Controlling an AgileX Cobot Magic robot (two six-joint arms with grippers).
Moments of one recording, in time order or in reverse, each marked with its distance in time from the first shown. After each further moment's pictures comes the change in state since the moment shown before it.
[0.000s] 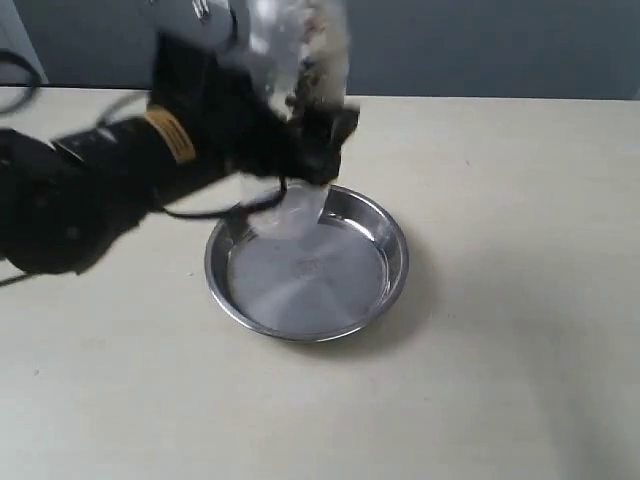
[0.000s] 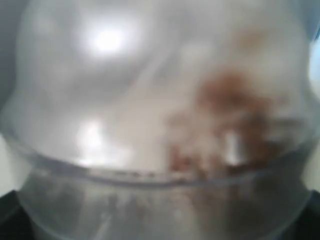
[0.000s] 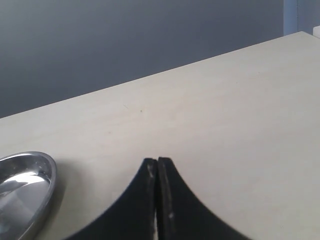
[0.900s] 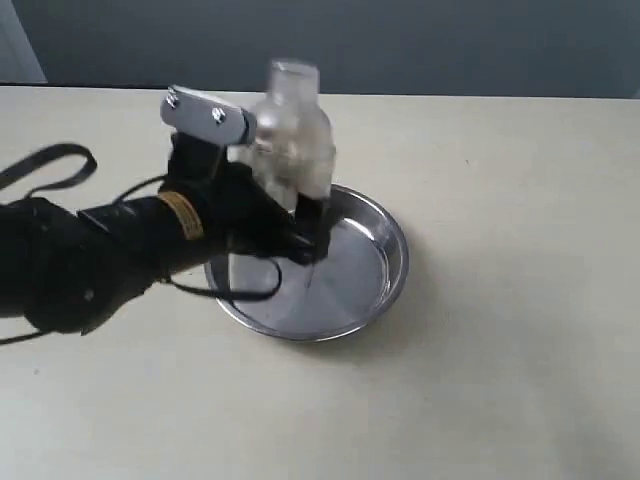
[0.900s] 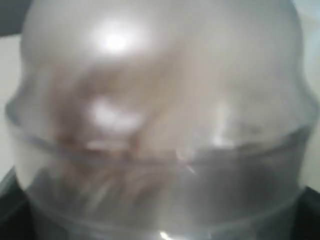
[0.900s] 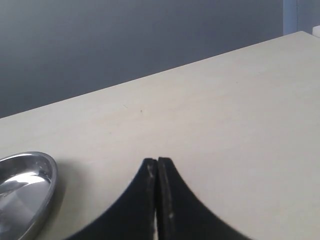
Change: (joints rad) left arm -0.023 0.050 0.103 0.013 -0.011 -0.098; right arm 0.000 0.000 0.000 0.000 0.000 0.000
